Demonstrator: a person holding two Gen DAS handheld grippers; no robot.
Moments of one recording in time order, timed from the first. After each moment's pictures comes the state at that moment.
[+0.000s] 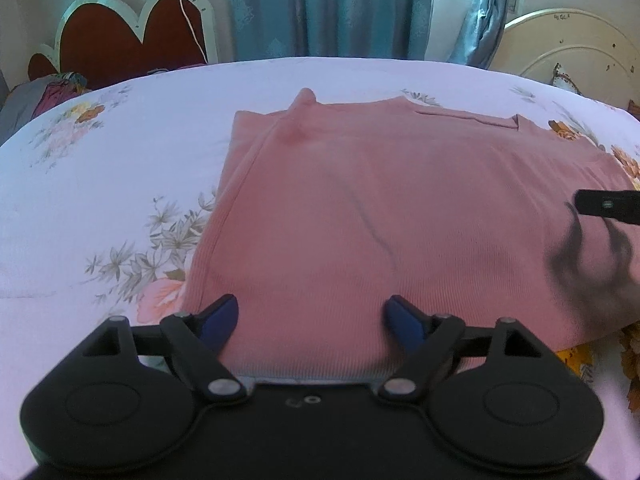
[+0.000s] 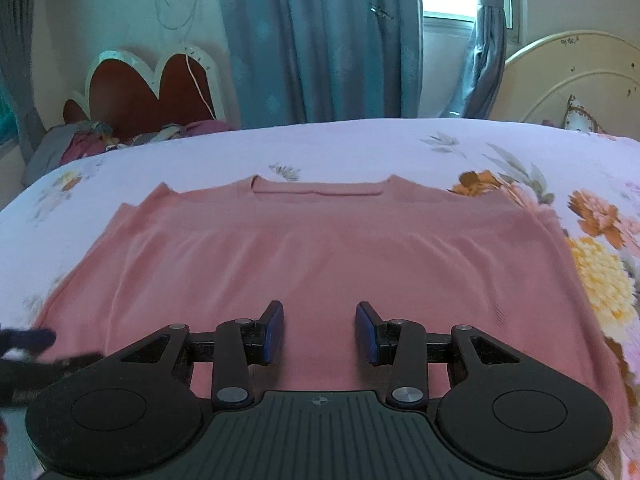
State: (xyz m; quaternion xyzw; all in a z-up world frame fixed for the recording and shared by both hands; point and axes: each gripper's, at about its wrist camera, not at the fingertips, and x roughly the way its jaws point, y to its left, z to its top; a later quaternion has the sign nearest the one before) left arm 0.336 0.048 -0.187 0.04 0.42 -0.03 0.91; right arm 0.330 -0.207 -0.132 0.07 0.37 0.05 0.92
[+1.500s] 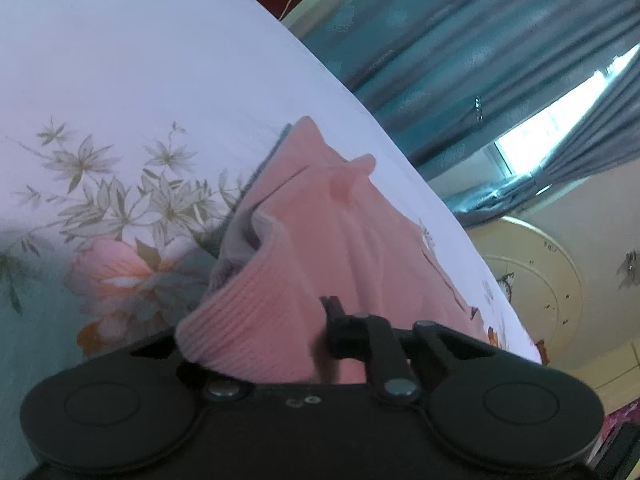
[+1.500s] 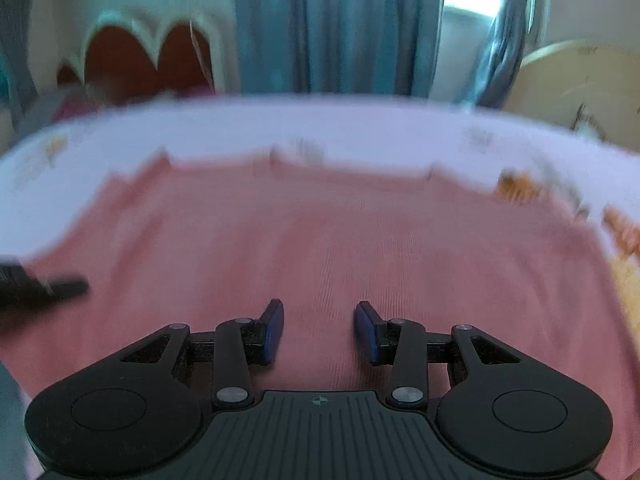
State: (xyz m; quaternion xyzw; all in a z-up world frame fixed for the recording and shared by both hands) left arm 0.379 0.125 -0.224 -0.38 0.36 -0.04 0.85; right arm 0.359 -0.163 -0.158 0.02 0.39 0.05 0.92
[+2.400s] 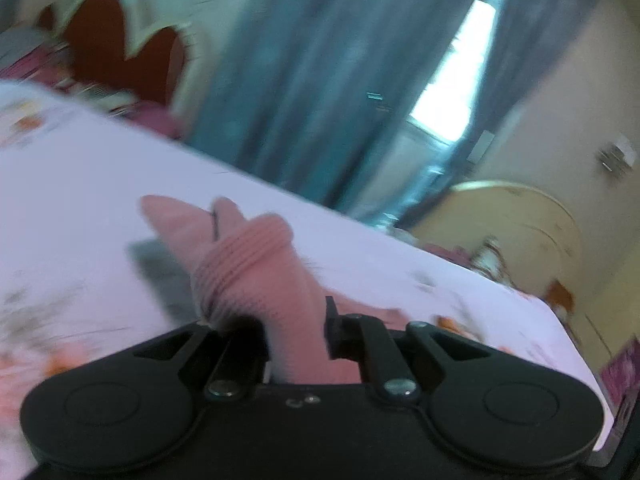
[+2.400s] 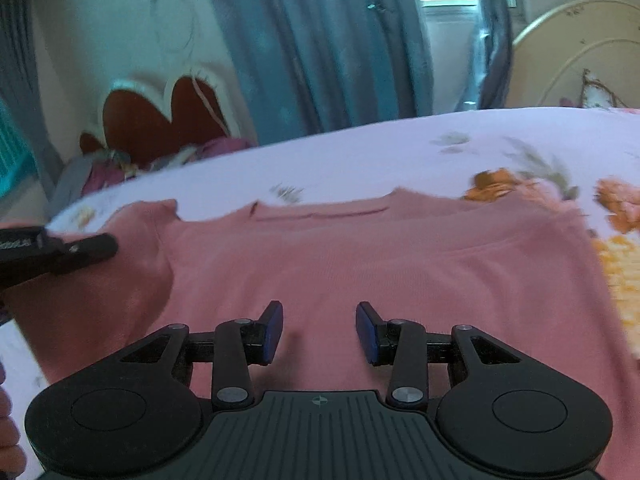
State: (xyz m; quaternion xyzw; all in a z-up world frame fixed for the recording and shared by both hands) left arm 0.378 -0.021 -0.115 -0.18 0.27 -0.11 0.94; right arm 0.343 -0.275 -0.124 0.16 0.35 0.08 0.92
